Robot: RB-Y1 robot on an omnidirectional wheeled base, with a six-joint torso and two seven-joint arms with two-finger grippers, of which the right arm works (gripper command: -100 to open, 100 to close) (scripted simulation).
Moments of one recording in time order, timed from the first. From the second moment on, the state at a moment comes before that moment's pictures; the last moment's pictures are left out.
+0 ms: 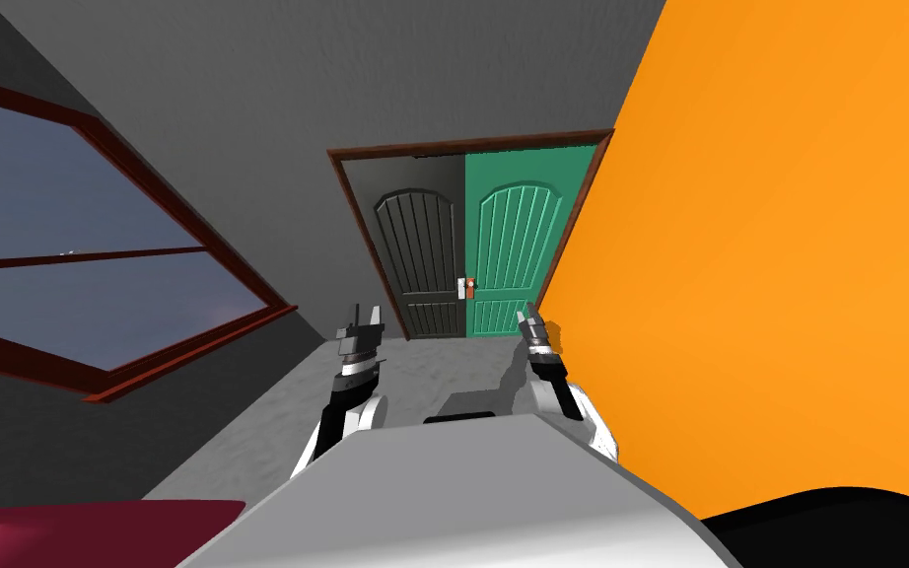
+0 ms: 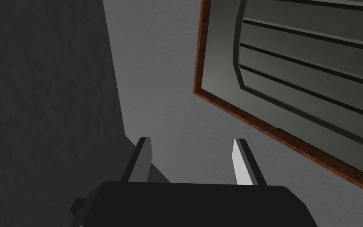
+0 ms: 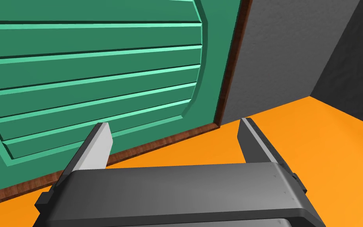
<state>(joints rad) 0.37 -0.06 -0.14 -1.95 0.18 -0.48 -0.26</state>
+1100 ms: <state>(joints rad) 0.31 -0.09 -0.18 -1.72 0.27 -0.41 -0.37</state>
